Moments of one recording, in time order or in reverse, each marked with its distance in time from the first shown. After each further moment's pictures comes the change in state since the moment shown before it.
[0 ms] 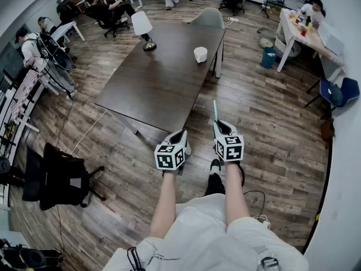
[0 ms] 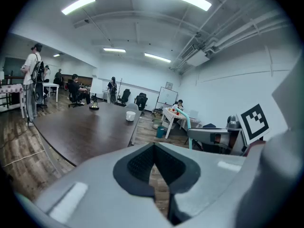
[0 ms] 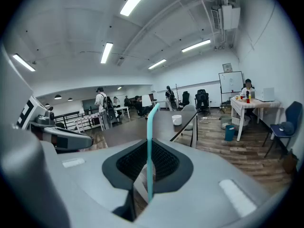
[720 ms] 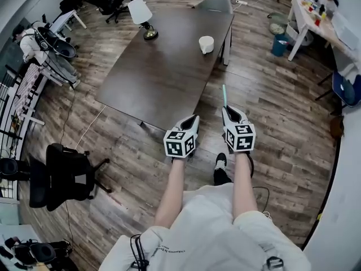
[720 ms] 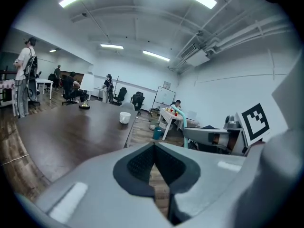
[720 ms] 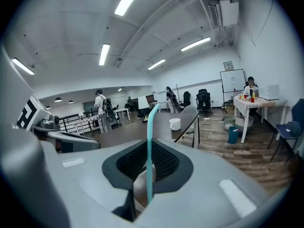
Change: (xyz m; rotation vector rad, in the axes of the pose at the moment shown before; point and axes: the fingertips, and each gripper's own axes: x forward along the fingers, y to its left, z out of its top) left arm 0.116 0.005 0.052 -0.008 -0.015 -0.067; right arm 0.077 -0.069 0.050 0.001 -0.029 0.012
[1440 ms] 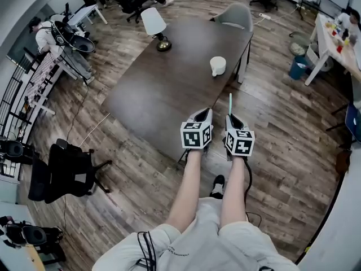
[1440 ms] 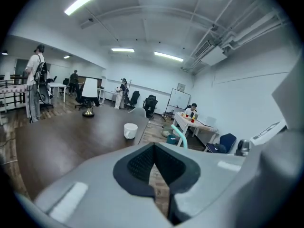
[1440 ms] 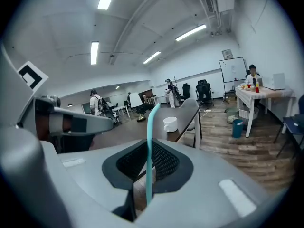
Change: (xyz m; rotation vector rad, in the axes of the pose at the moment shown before) left arm 0.147 0.021 0.110 -0.050 -0.031 0.175; right arm 0.111 -0.083 0.043 0.075 0.082 0.018
